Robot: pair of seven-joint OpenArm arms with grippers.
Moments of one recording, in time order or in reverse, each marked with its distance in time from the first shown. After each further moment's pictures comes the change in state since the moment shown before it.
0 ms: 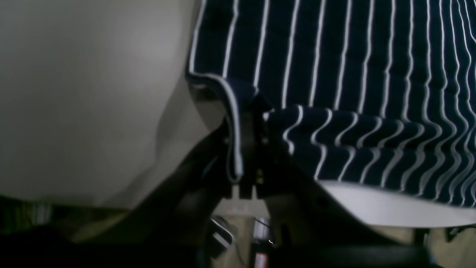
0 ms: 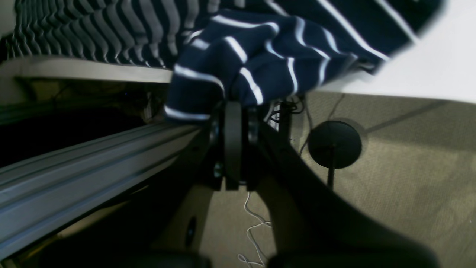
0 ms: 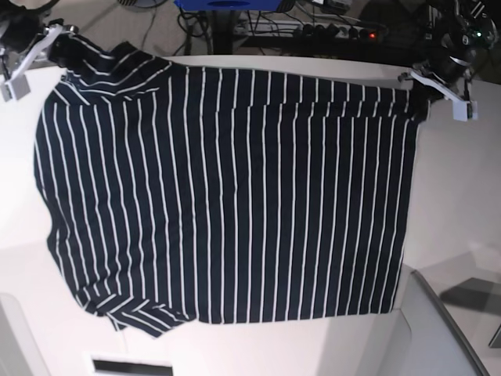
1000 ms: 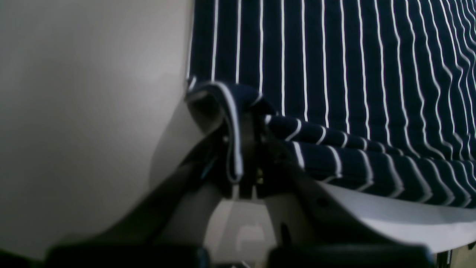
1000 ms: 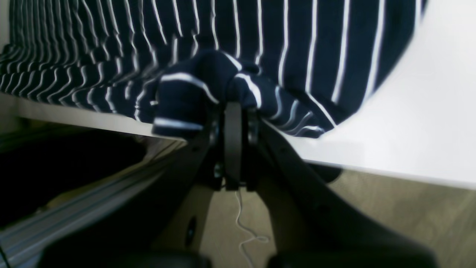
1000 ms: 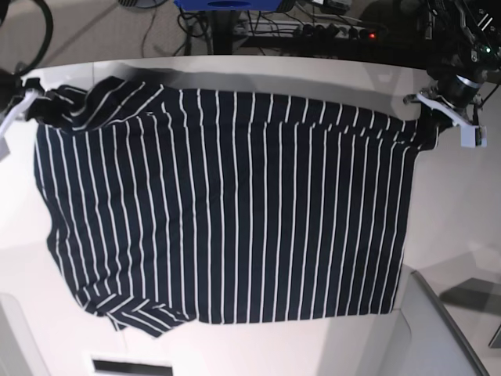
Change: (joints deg) left arm -3.9 0.4 0.4 7.1 0.0 0.0 3.7; right arm 17.9 7.5 -0.6 -5.7 0.3 -8.2 -9.8
